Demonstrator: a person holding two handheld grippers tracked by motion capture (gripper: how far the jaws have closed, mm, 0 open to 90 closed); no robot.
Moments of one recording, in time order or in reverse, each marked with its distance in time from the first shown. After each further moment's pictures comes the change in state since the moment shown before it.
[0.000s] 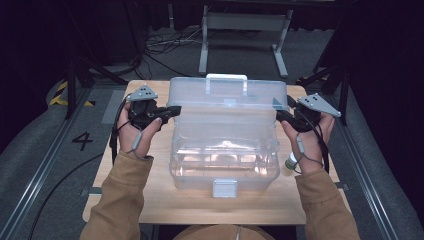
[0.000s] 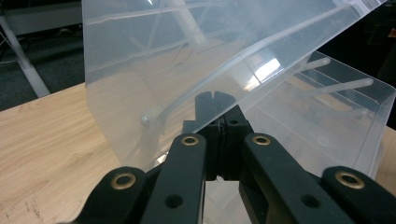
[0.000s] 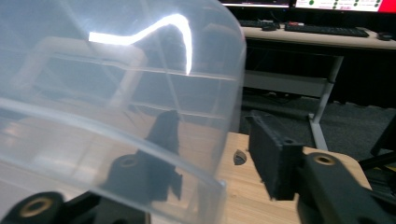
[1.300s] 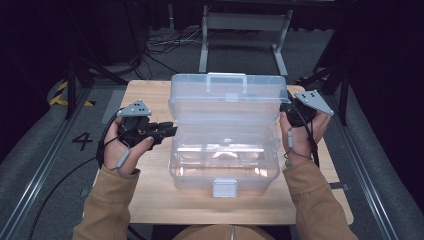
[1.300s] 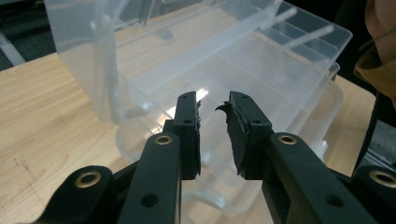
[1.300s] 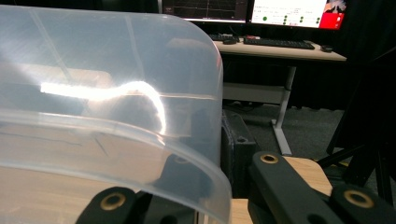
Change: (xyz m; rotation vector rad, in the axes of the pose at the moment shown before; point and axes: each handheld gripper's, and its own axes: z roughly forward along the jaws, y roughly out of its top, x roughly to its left) left arm -0.024 -0.020 -0.035 0.128 -0.050 0.031; right arm 0.009 0.007 0.012 -0.054 -0.154 0.010
